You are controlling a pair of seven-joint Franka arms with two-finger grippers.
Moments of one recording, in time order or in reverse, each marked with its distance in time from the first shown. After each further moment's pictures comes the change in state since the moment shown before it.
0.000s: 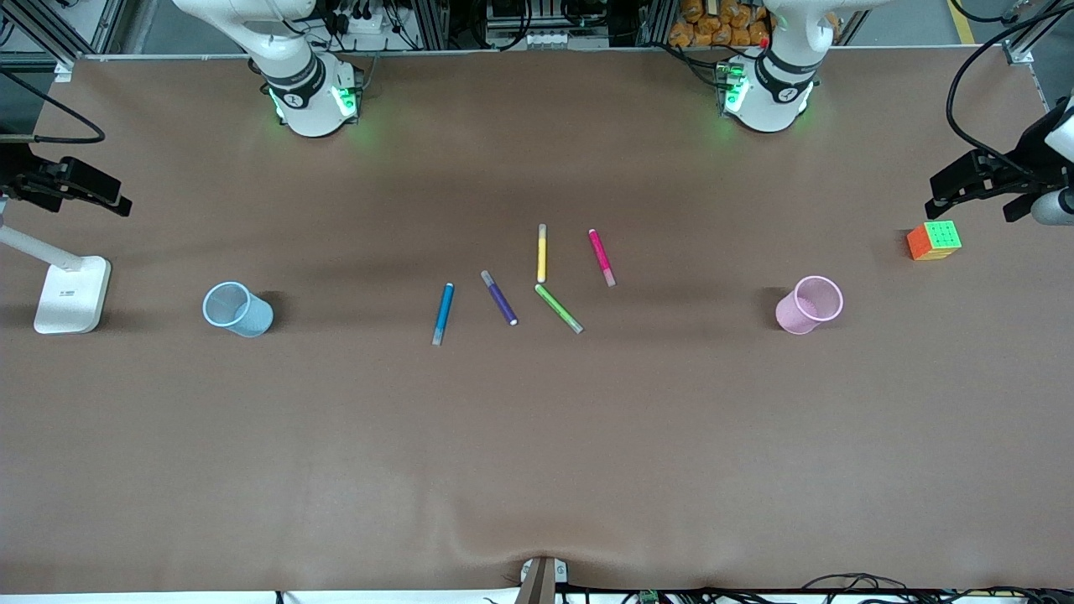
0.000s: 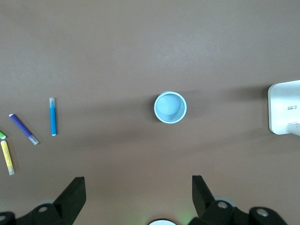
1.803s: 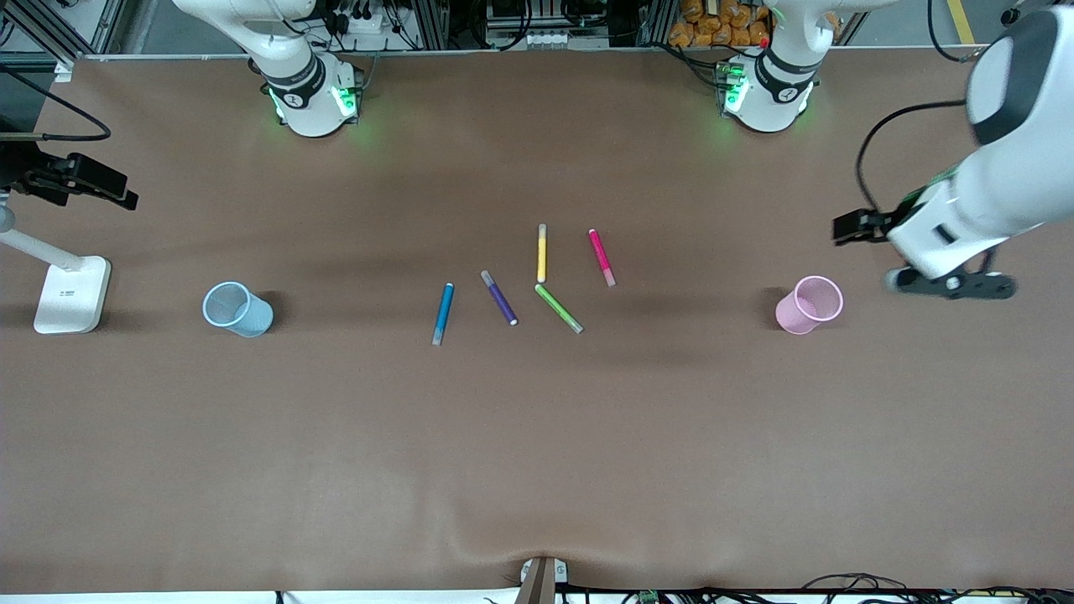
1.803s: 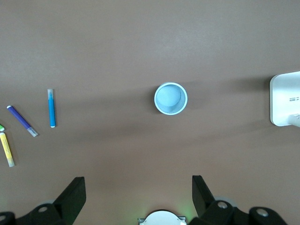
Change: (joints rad) left arm -0.071 0.206 -0.084 0.009 0.040 -0.084 -0.117; right arm 0.005 0.000 -0.002 -0.001 0.000 -0.037 0.003
